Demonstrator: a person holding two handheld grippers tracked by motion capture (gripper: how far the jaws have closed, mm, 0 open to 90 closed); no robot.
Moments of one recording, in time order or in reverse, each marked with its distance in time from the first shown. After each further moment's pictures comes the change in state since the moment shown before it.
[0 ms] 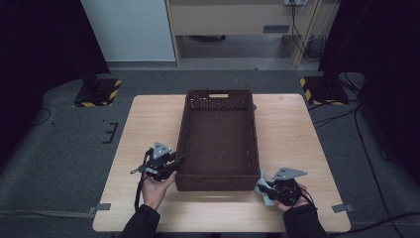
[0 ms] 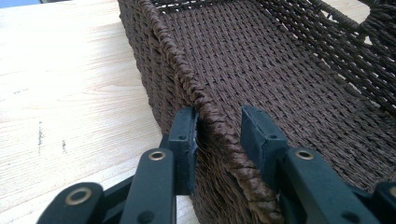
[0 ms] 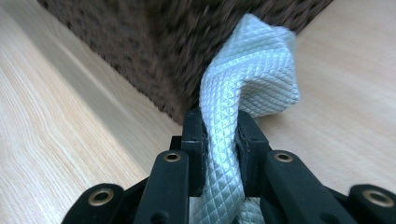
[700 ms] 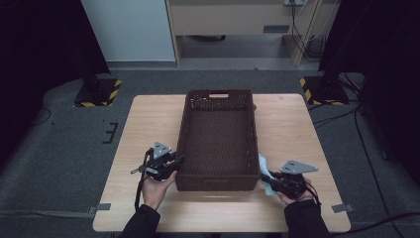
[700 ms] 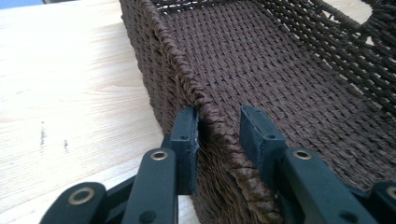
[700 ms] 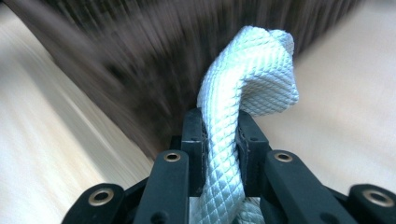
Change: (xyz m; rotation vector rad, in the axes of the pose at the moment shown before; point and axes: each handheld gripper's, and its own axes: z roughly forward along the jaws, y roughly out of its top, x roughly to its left) left arm -0.001 0.001 0.000 -0.002 0.008 -0.004; right arm -0.011 0.016 -0.017 -0.192 0.007 -0.005
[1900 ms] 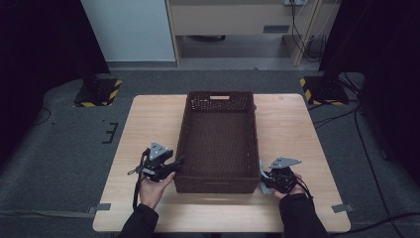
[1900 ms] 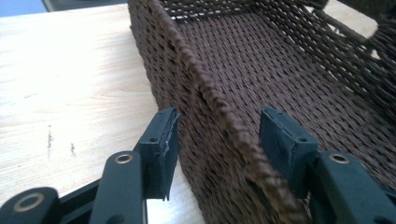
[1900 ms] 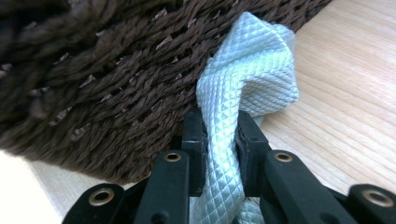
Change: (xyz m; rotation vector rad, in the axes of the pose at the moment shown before) left arm 0.006 -0.004 -0.005 -0.025 -0.019 0.001; right arm -0.014 -0.009 0.042 0.202 -0.030 0.001
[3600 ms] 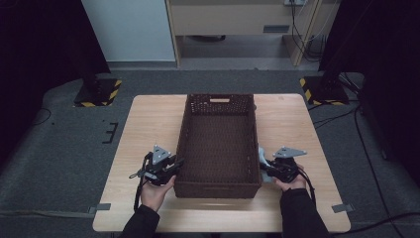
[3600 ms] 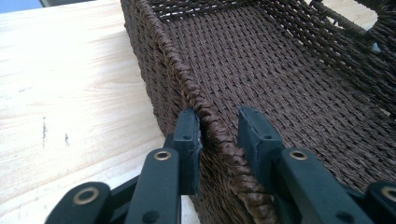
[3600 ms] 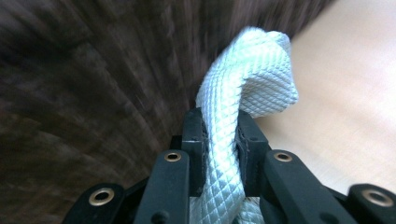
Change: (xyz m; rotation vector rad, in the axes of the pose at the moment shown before) left arm -0.012 -0.001 -0.005 0.014 0.016 0.015; right arm -0.022 0.020 -0.002 -0.126 -0.020 0.038
